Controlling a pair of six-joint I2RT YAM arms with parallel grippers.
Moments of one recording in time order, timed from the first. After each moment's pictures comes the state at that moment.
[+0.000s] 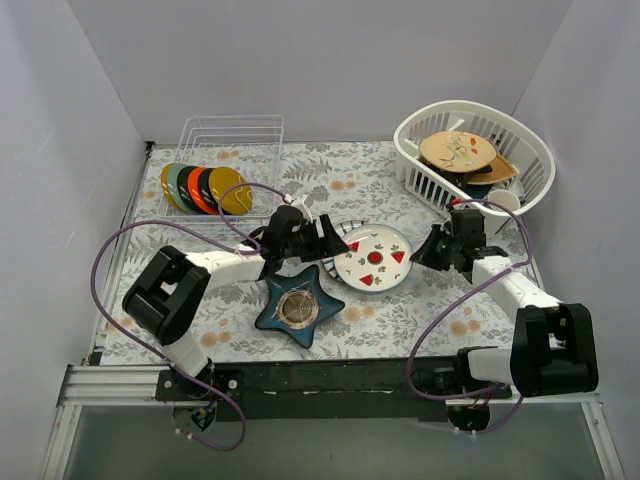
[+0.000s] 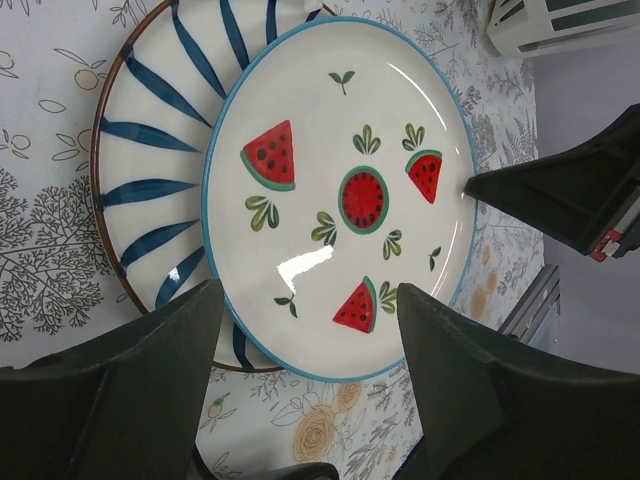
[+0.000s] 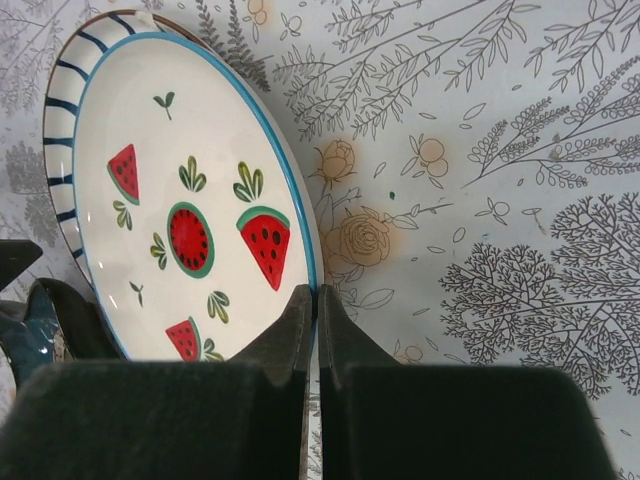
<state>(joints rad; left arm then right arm) -0.65 1.67 0.85 0.29 0.26 -0.79 0.13 1.27 0.65 -0.22 -0.27 0.52</state>
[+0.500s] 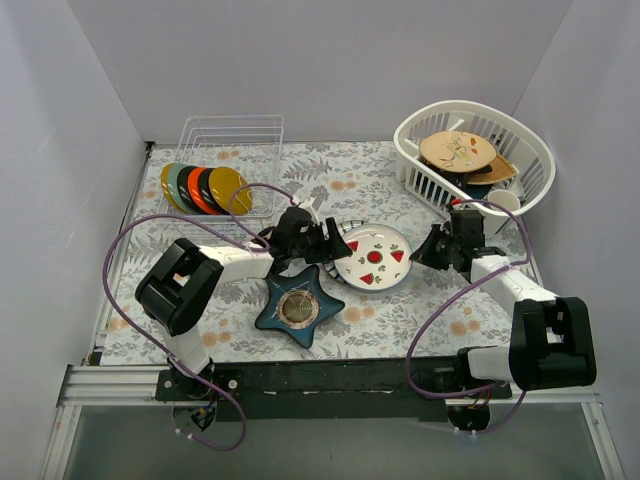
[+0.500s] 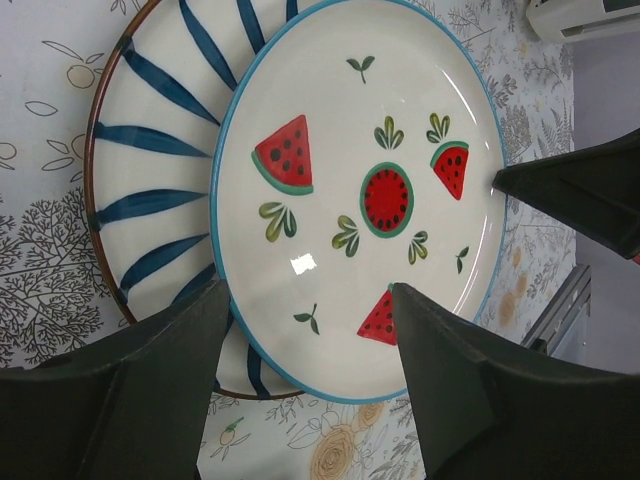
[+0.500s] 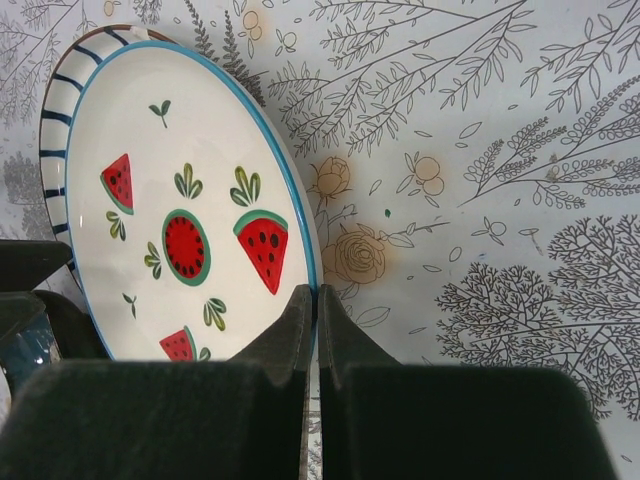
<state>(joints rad) -0.67 1.75 0.89 0.29 0.24 -0.77 0.12 1.30 0.63 -0.16 -0.27 0.52</state>
